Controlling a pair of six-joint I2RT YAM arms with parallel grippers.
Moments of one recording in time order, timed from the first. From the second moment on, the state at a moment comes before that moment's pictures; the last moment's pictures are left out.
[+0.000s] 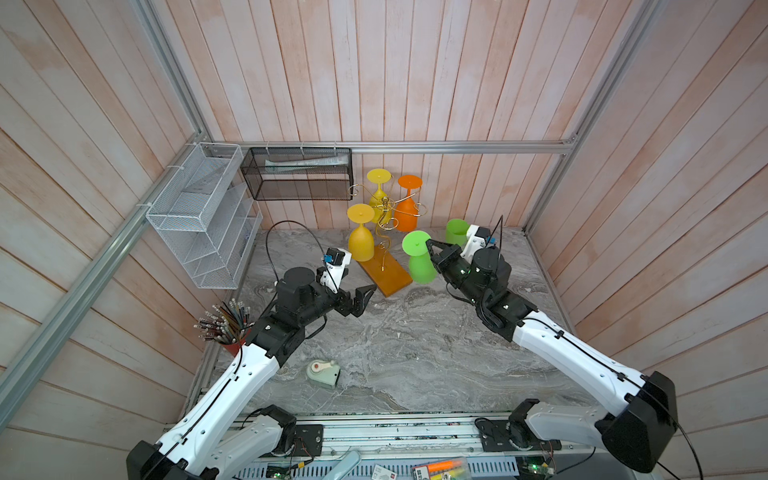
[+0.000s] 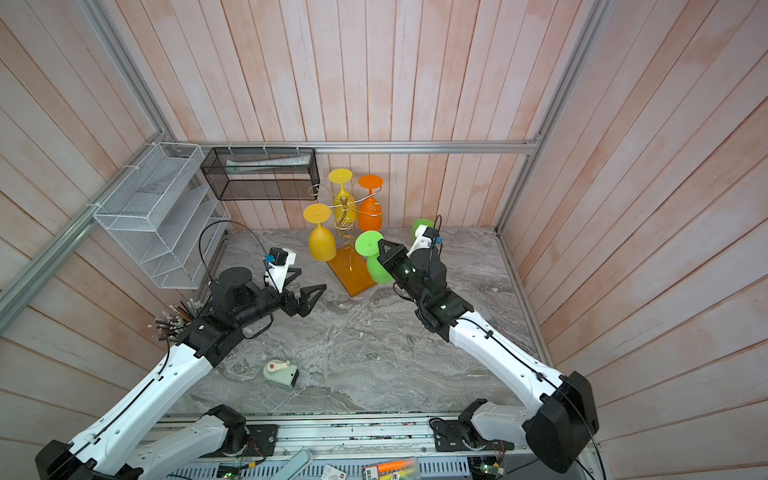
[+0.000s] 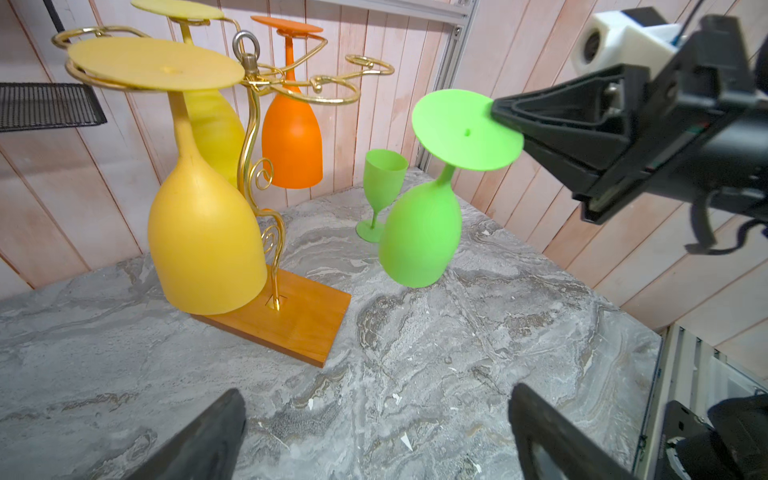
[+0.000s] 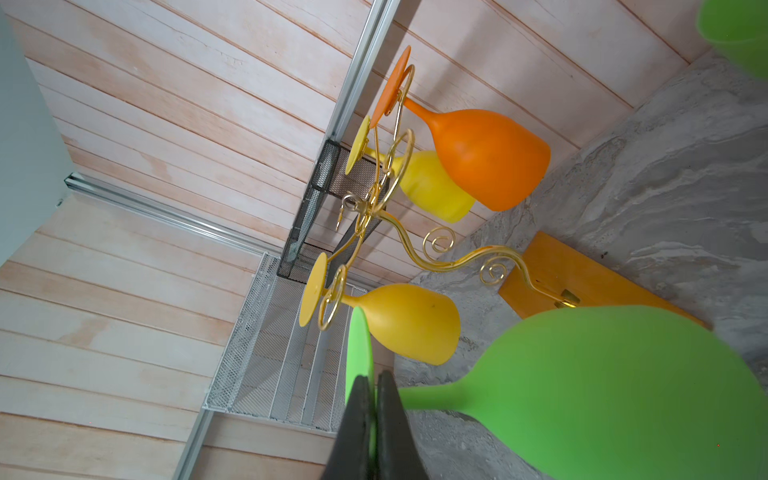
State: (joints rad) left arm -0.46 1.00 0.91 -0.20 0.31 -0.06; right arm 0.67 1.21 1.00 0.15 0.12 1.13
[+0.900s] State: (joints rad) left arm -0.46 1.04 1.14 -0.58 0.29 -0.37; right arm 0.94 1.05 0.85 0.07 0.07 0.46
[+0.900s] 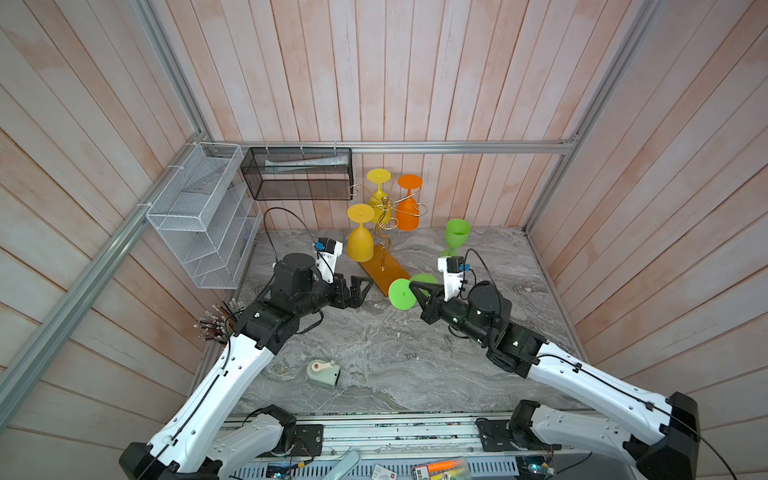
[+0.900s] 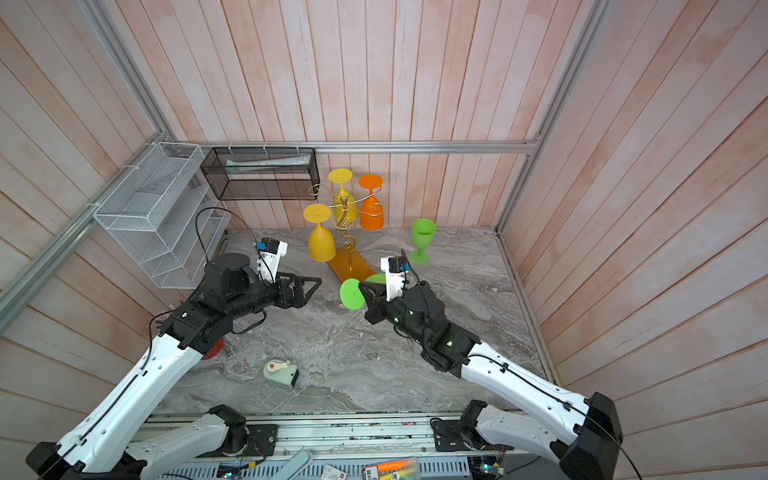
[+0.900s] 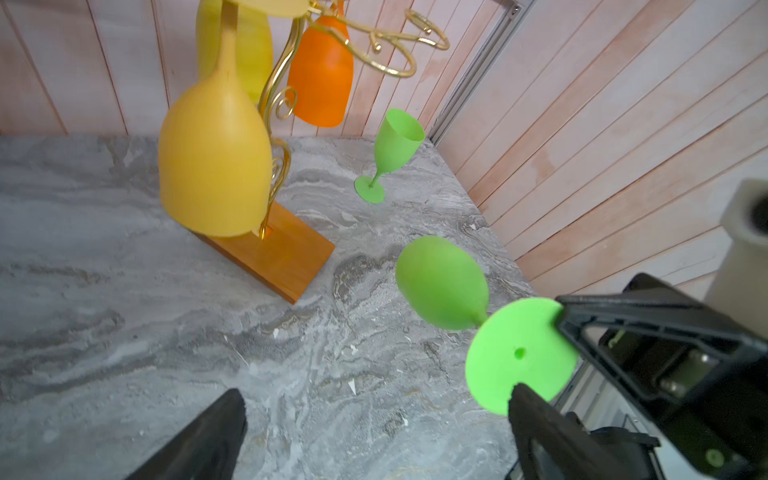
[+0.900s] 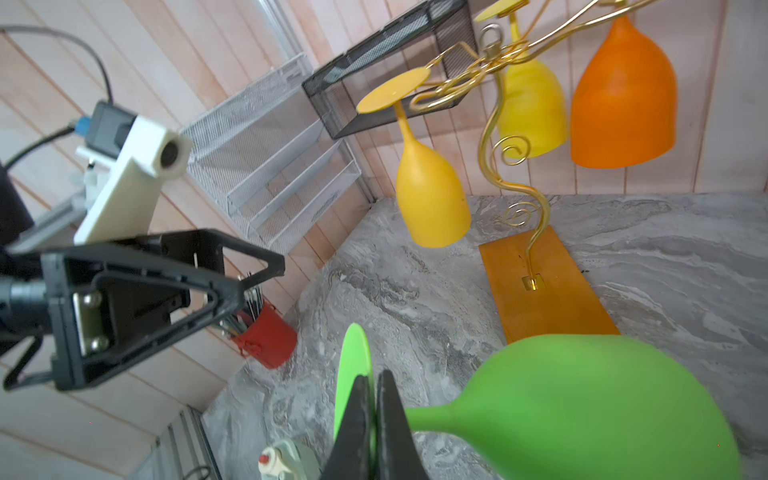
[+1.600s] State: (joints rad) left arm -0.46 1.02 1.05 -0.70 0.31 -0.97; right arm 1.03 1.14 0.82 0.06 0.14 0.23
